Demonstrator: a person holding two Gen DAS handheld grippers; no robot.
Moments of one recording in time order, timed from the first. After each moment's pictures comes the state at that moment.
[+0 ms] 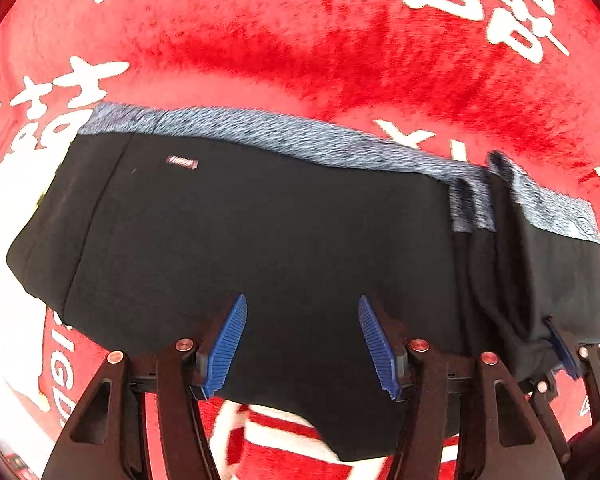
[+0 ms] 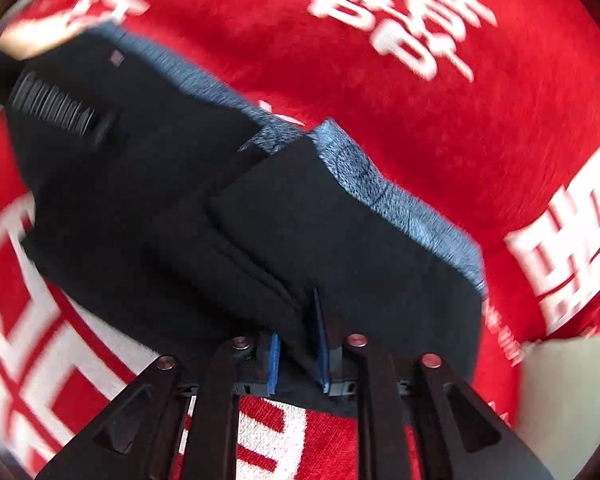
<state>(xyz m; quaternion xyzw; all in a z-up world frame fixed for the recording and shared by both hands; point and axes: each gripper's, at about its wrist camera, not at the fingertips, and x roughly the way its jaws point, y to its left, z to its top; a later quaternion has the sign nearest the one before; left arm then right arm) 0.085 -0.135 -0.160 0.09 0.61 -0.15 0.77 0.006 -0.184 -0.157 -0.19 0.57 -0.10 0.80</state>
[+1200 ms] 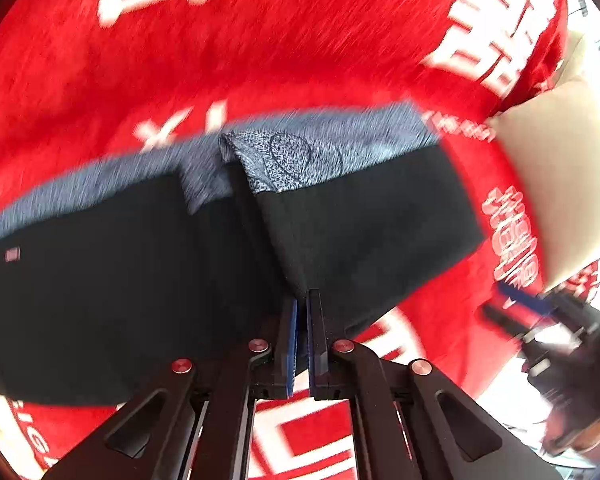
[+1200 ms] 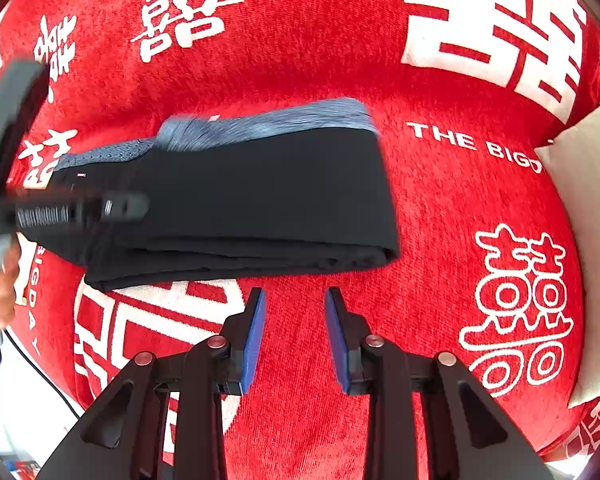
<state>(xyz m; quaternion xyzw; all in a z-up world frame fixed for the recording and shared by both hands) 0.050 -0.229 -0.142 0.15 0.64 -0.40 0.64 -0.083 -0.303 -0.086 0.18 0.59 -0.16 0.77</state>
